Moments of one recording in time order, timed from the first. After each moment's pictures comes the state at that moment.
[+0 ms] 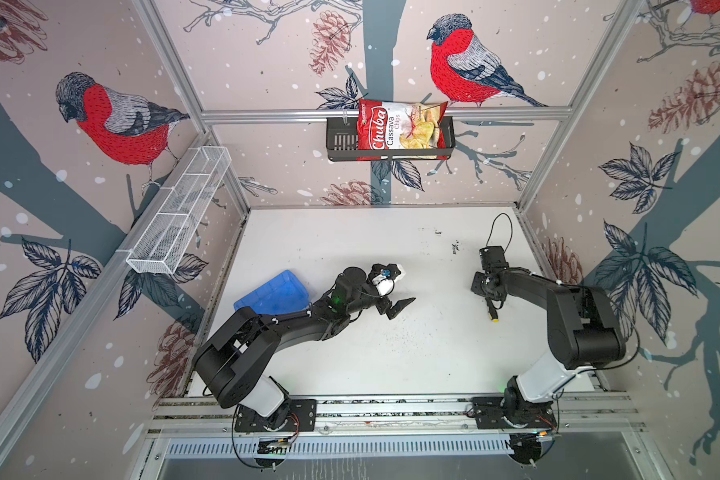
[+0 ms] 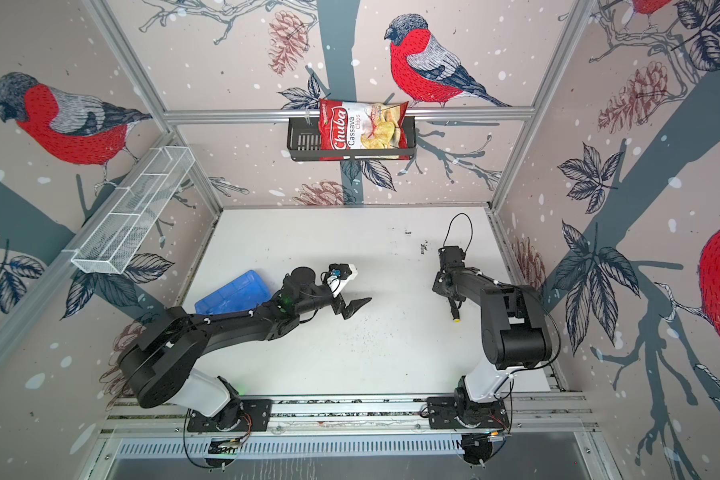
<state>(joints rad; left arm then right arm) -0.74 1.53 0.67 0.60 0.38 0.19 0.12 1.66 0.85 -0.33 0.20 0.39</state>
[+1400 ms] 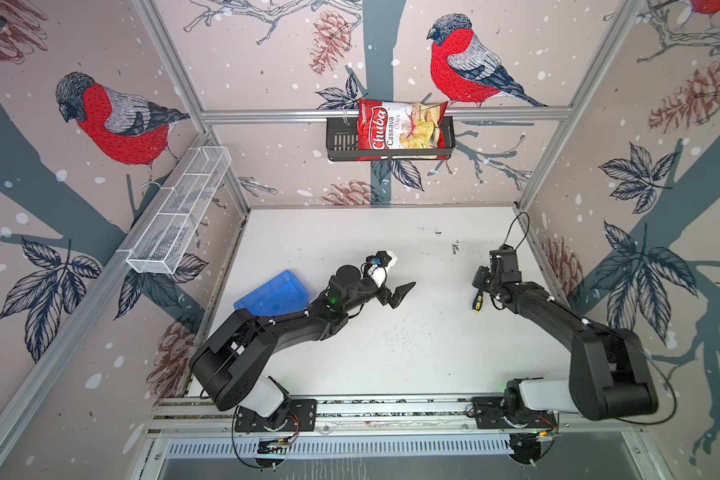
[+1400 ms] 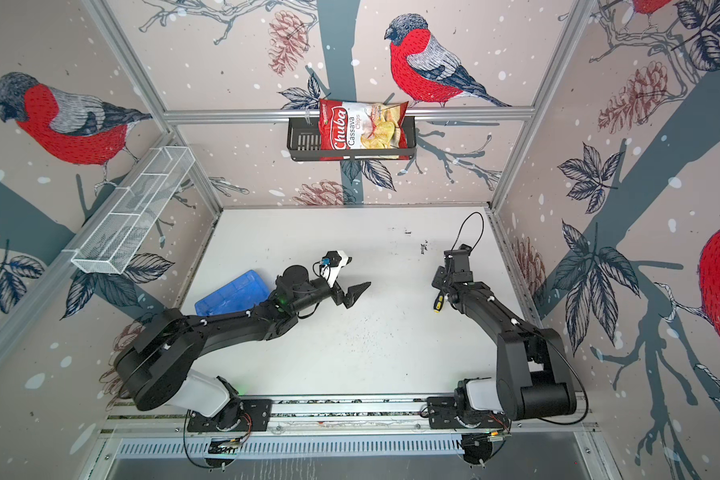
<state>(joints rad) -0.72 1.52 0.70 0.73 0.30 -0.01 0.17 1.33 0.70 -0.16 0.17 0.42</state>
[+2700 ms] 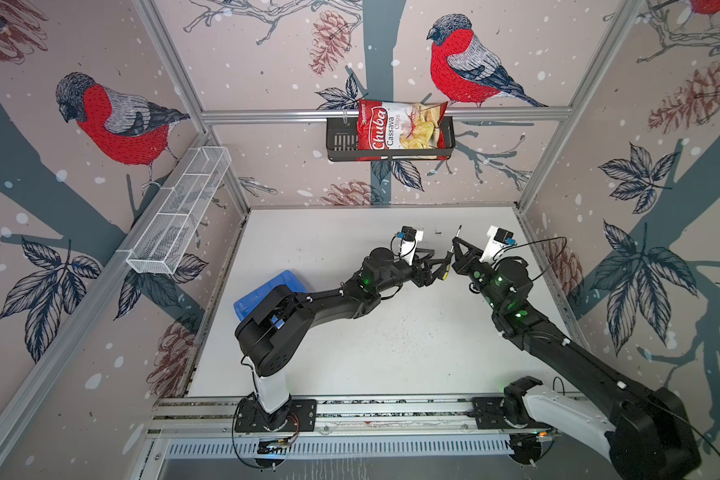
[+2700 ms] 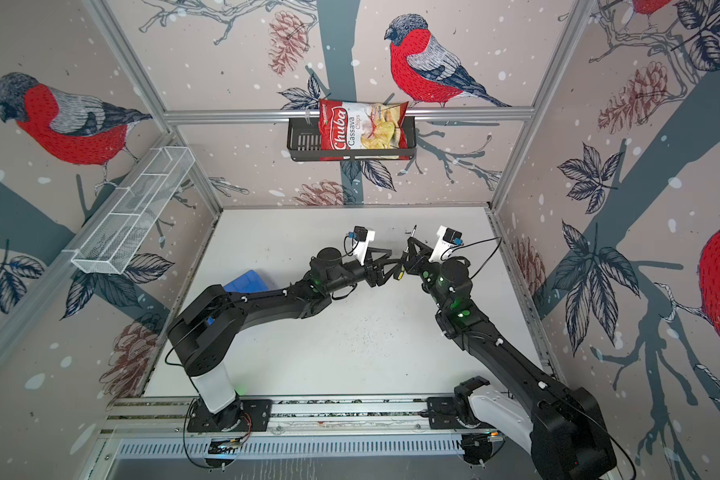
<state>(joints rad) -0.83 1.80 1.05 0.78 0.38 -0.47 0.46 1.02 0.57 0.46 0.02 0.60</state>
